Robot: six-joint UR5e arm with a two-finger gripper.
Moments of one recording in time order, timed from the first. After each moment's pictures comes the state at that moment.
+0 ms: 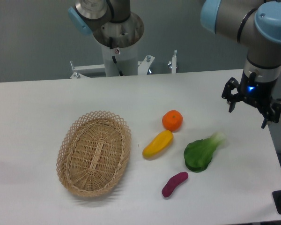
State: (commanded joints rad) arm 2.73 -1.95 -1.28 -1.24 1.51 1.46
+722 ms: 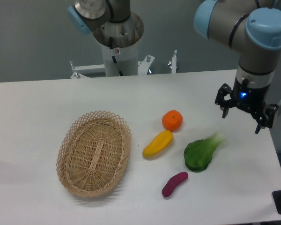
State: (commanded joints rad) arm 2.65 -1.96 -1.31 -1.18 1.51 1.28
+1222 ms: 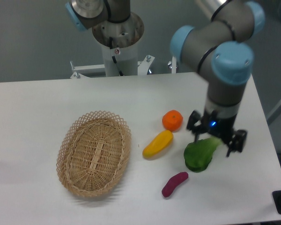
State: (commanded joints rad) arm 2.49 -2.09 -1.37 -1.02 1.51 0.97
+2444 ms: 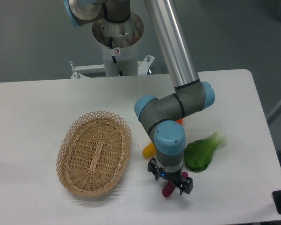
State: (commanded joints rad) arm 2.40 -2.26 -1.51 -0.75 1.59 1.03
